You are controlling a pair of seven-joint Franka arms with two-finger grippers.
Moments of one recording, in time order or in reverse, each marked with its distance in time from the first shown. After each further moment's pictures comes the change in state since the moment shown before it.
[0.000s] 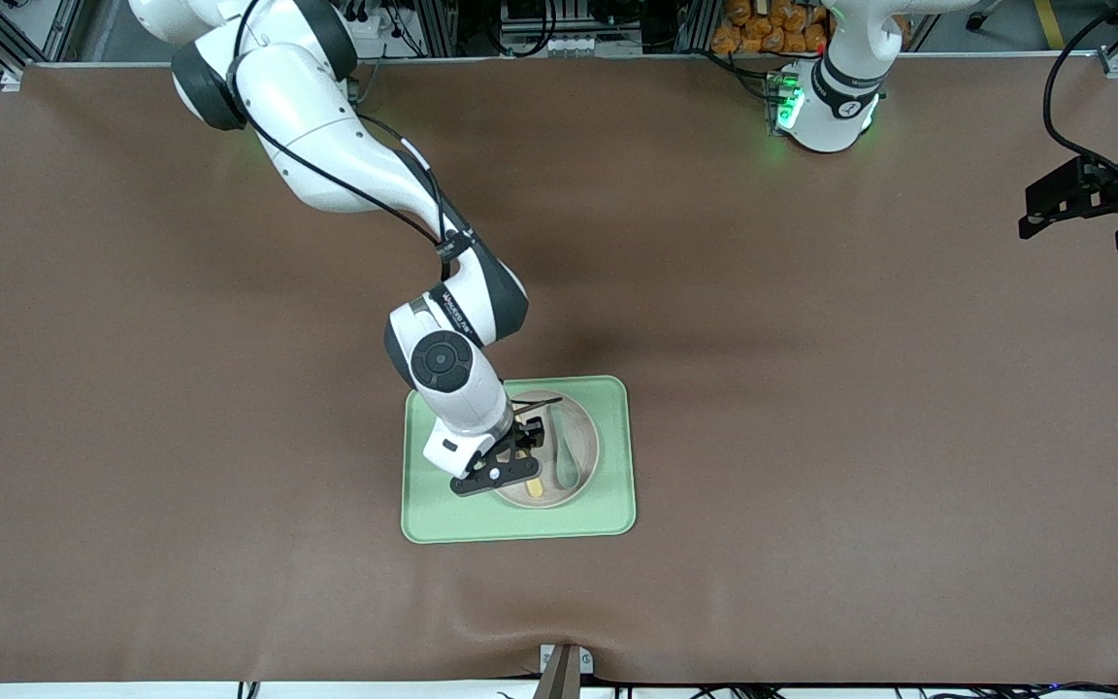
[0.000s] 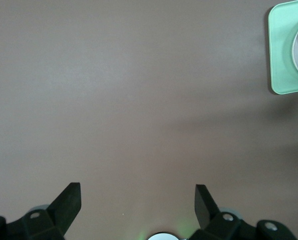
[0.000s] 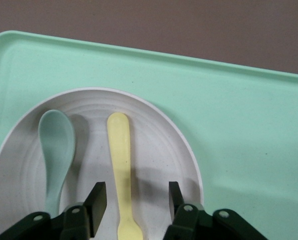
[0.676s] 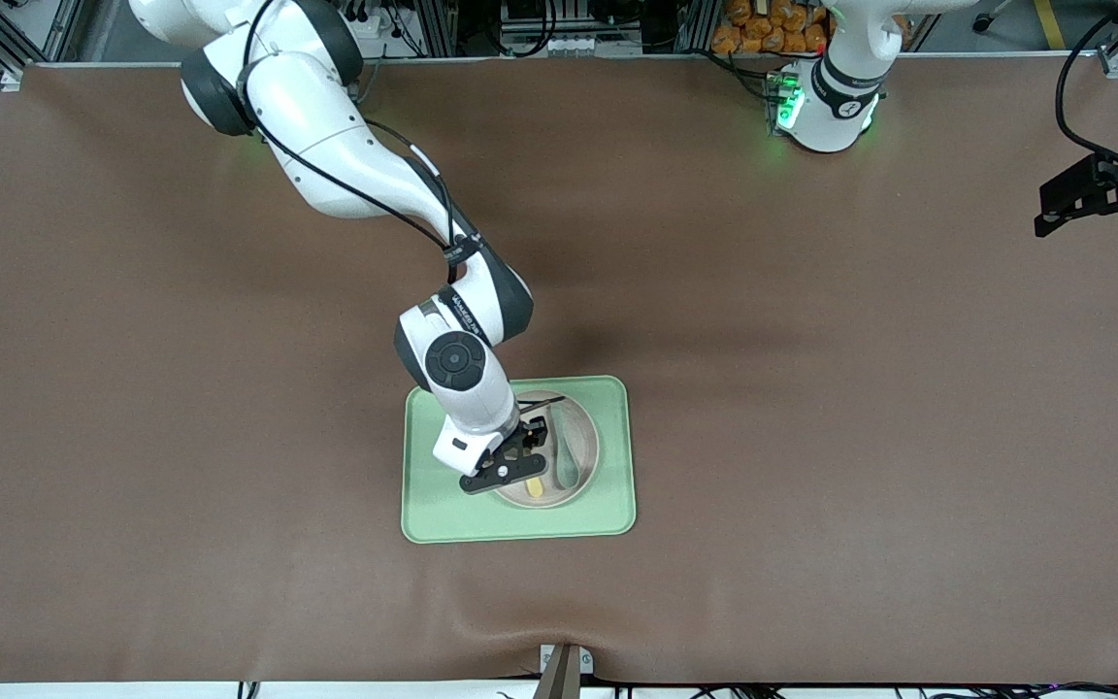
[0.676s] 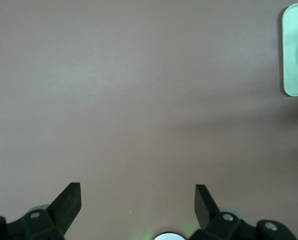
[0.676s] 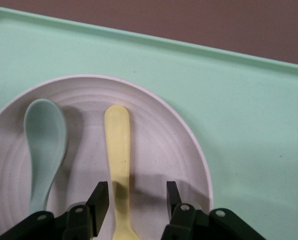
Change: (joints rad) left arm 0.014 -0.010 0.001 0.000 0.032 -0.001 -0.002; right arm 0.013 0.031 0.000 0.000 -0.039 0.024 0.002
